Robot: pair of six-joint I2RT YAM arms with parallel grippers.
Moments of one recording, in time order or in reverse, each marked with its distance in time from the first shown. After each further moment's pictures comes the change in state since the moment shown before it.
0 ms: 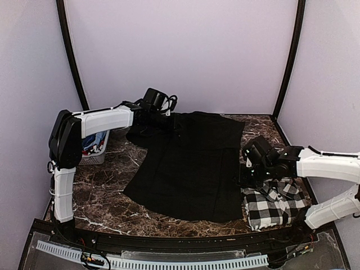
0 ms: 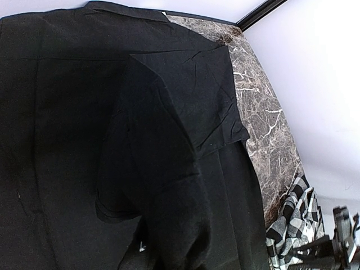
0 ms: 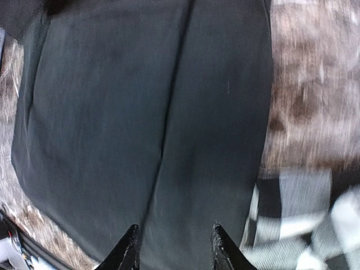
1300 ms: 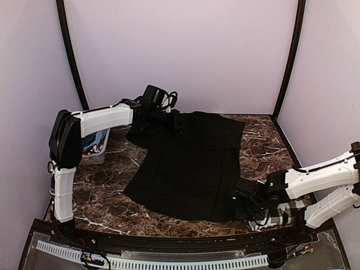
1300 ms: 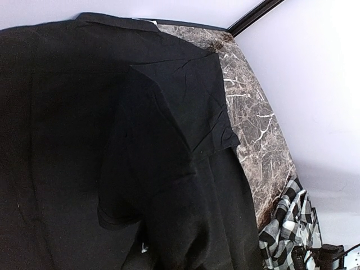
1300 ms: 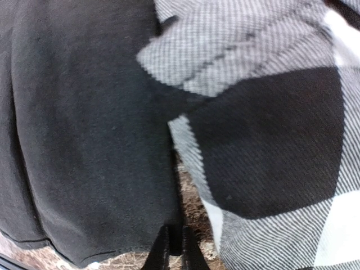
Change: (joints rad) left arm 0.000 0.003 0.031 -0.004 0.017 0.005; right arm 0.412 0.062 -0.150 -0.163 0.155 0.560
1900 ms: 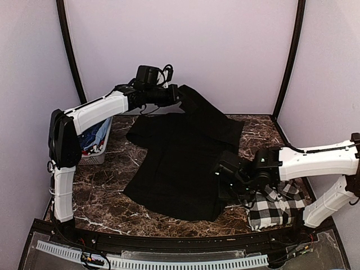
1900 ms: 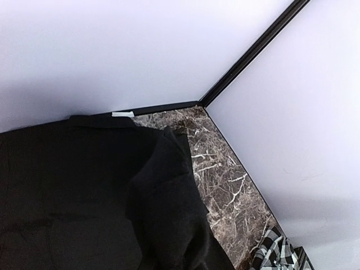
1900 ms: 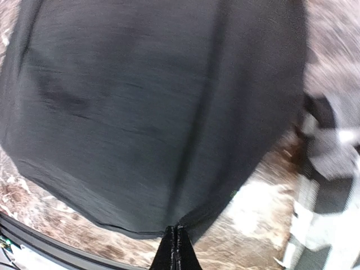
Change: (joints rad) left arm 0.027 0.003 0.209 0.078 -0.050 0.010; right arm 0.010 0.090 0.362 -0.130 0.079 -0.210
